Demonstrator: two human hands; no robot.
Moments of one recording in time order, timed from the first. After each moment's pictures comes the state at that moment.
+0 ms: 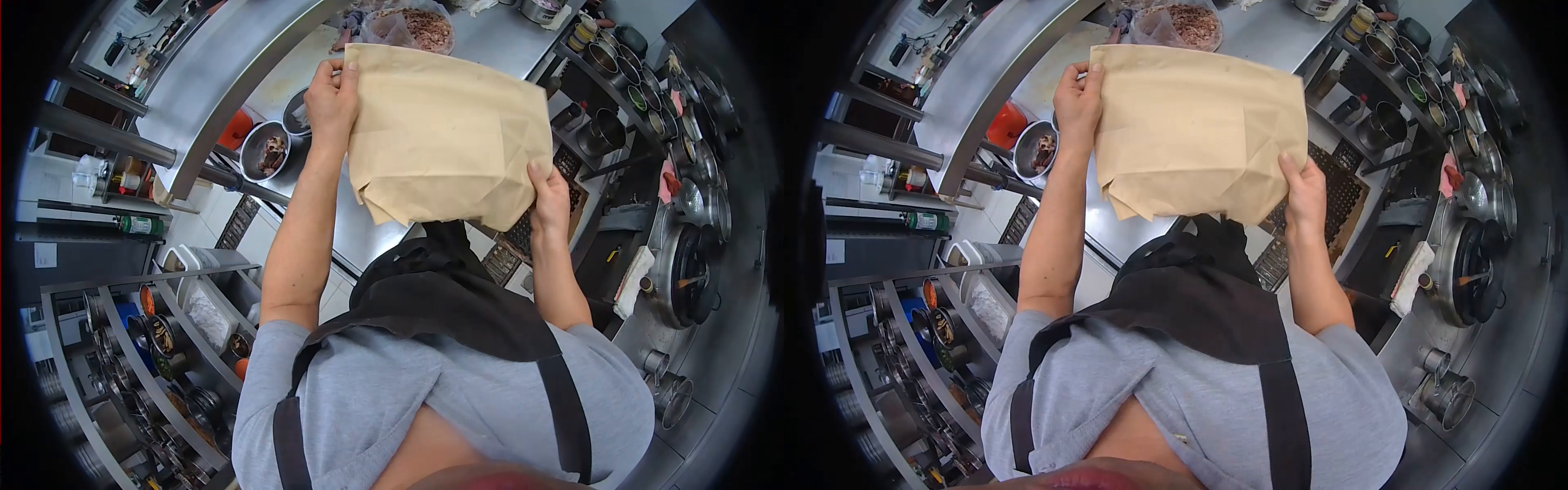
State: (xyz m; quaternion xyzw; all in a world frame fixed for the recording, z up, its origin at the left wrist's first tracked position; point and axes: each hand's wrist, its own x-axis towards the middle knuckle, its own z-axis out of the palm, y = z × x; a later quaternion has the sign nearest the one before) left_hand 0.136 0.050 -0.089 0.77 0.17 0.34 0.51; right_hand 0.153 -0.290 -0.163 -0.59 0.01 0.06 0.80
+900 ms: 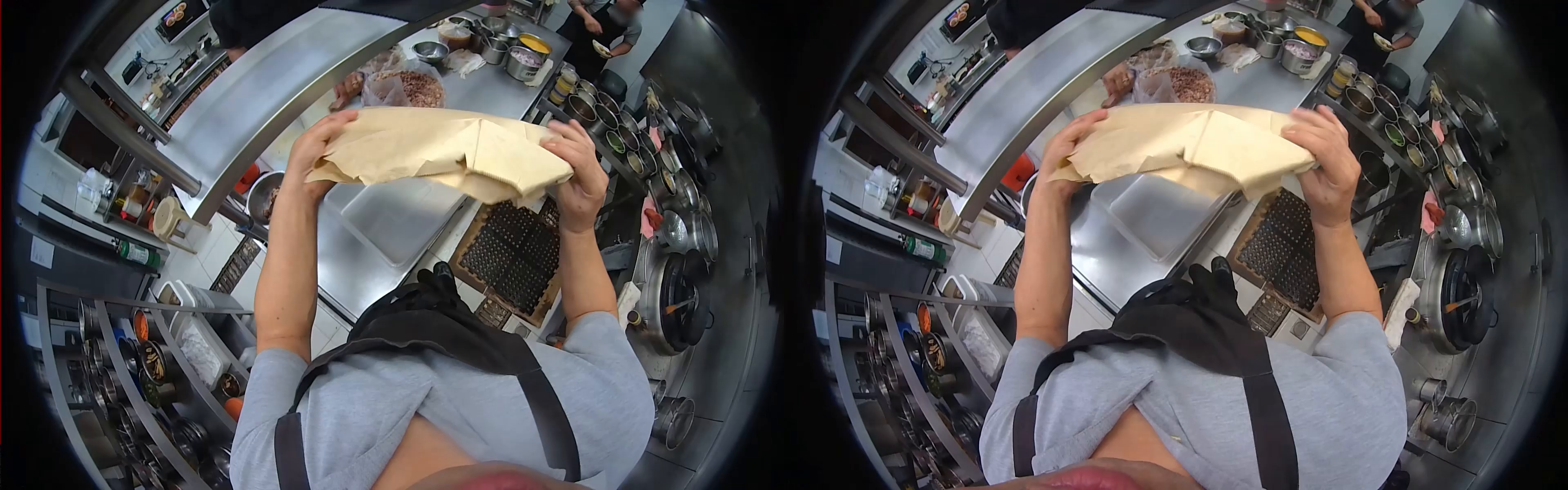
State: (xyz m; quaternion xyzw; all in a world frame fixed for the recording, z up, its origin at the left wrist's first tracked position) left_hand 0.117 0.075 -0.035 0.49 0.14 0.12 0.85; right_hand 0.209 -0.295 -0.003 -0.67 -0.49 -0.38 0.41
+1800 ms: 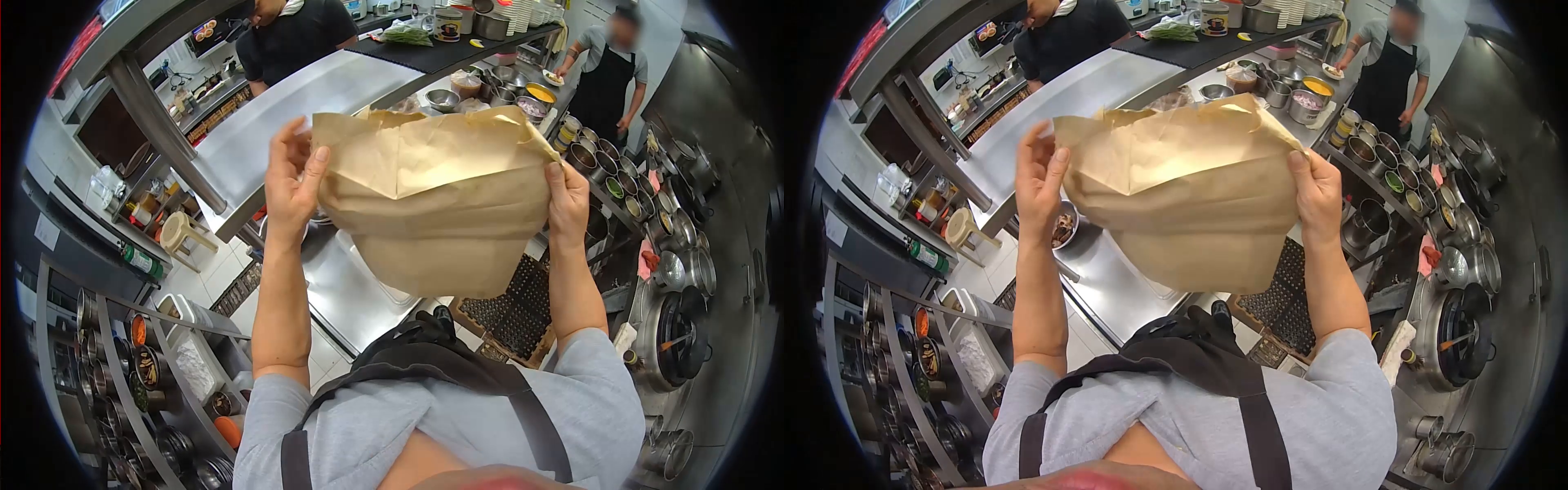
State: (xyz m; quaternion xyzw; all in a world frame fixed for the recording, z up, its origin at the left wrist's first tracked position) left_hand 0.059 0.051 0.037 0.68 -0.04 0.50 0.54; right_hand 0.220 -0.262 0.007 -0.60 -0.31 -0.07 0.74
